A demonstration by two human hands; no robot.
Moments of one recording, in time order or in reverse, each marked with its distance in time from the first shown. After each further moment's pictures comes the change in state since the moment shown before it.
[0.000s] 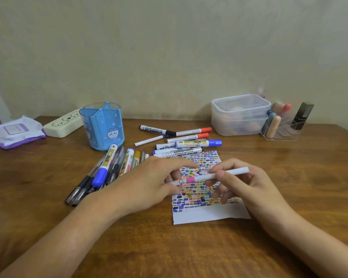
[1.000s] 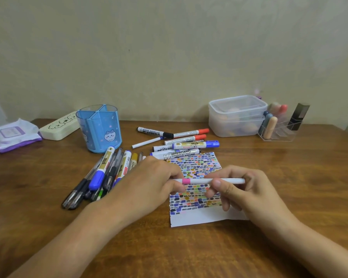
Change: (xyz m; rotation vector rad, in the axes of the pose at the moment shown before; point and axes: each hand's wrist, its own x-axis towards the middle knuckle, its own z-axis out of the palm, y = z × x) left_hand -0.003 0.008 0.004 0.156 0.109 -0.030; right_hand -0.007 -0.004 -0.001 -0.109 -0.008 0.005
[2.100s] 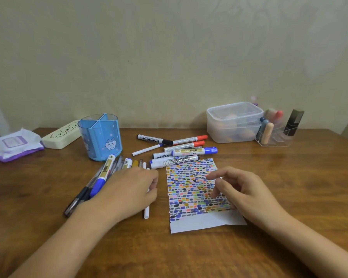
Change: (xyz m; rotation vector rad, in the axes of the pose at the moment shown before) left_hand 0.001 -0.032 -0.004 0.364 -0.067 -0.138; right_hand 0.017 0.015 -0.013 -0.437 0.035 -0.055
